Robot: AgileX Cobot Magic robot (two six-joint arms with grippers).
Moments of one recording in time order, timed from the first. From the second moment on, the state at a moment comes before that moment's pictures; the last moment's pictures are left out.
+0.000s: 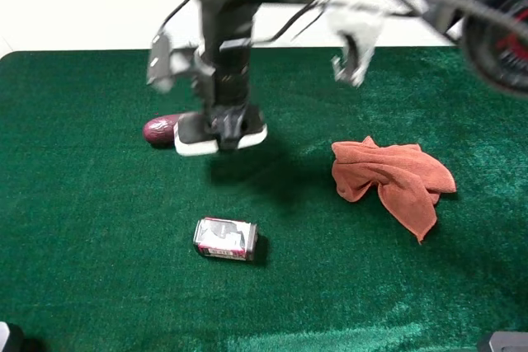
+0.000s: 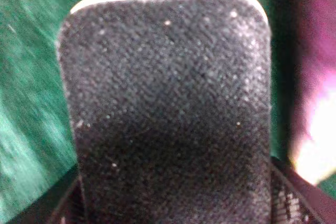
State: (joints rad) left arm -0.06 -0.01 -0.50 -0.05 1.06 0.02; right arm 0.83 2.28 -1.85 0.08 1.12 -0.90
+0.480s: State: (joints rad) left arm -0.06 -0.01 -0.50 -0.05 1.06 0.02; right arm 0.42 2.18 -1.85 0.08 1.17 -0.93
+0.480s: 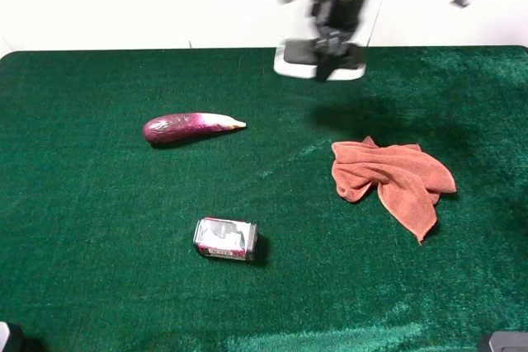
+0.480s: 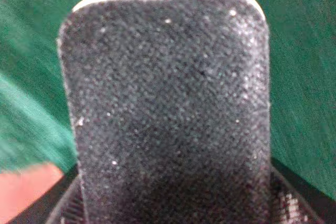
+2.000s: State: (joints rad) left arm -0.06 -0.01 -0.50 -0.05 1.06 0.02; right arm -0.17 2.18 -1.50 0.14 0.87 -0.89
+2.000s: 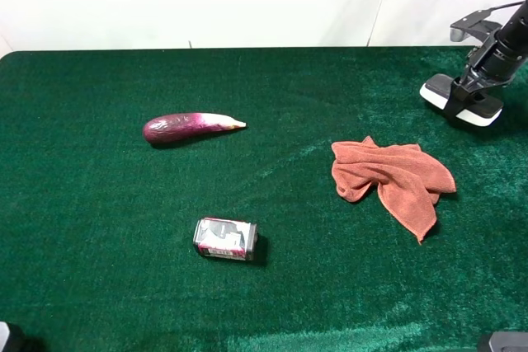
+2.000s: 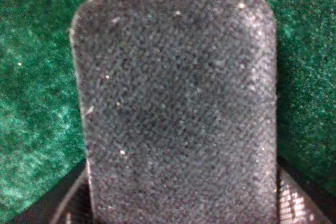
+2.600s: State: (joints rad) left arm -0.06 -0.01 -0.50 -0.05 1.06 0.02; right arm -0.17 2.18 -1.50 0.14 0.84 -0.83
